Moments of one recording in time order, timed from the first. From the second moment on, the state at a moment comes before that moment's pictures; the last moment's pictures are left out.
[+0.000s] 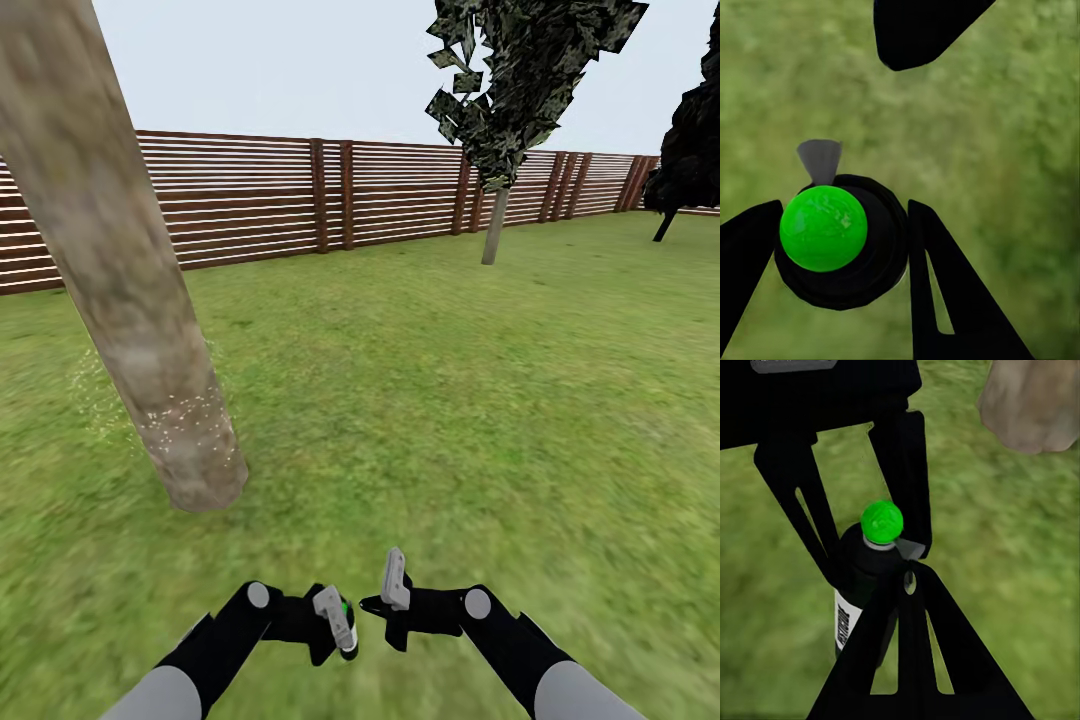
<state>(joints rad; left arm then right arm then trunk) -0.56 -0.05 -0.29 -0.60 -0.48 -0.01 -0.84 -0.58 -0.02 0.46 -0.56 0.28 -0.37 0.77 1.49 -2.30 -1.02</state>
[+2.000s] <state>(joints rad) -0.34 0.25 -0.08 -0.07 0.47 -0.49 -0.18 -0.41 -0.02 0.45 -0.05 -0.30 -0.63 -0.14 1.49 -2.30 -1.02</state>
